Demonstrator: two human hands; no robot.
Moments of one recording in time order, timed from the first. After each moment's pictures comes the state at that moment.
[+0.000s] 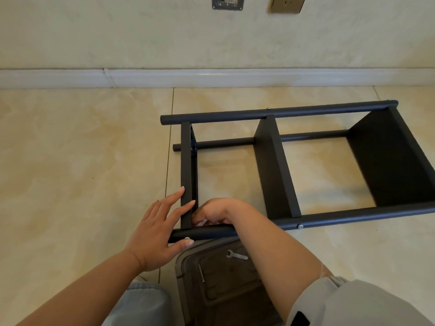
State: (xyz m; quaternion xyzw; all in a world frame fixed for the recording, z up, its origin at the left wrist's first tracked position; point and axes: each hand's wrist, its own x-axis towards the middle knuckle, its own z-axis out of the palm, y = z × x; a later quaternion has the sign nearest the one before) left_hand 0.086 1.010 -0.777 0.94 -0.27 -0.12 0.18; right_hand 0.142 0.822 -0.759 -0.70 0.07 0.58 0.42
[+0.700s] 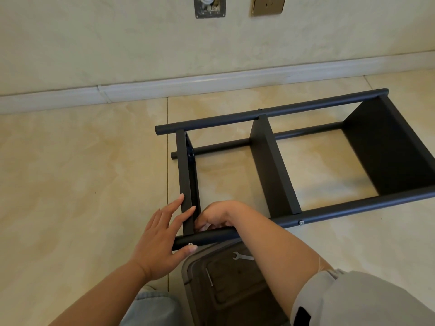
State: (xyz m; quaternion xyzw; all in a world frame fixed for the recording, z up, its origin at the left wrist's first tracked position) left_hand 0.084 1.011 -0.777 0.94 -0.28 -0.12 0.18; right_hand 0.140 0.819 -0.750 -0.69 0.06 0.59 0.42
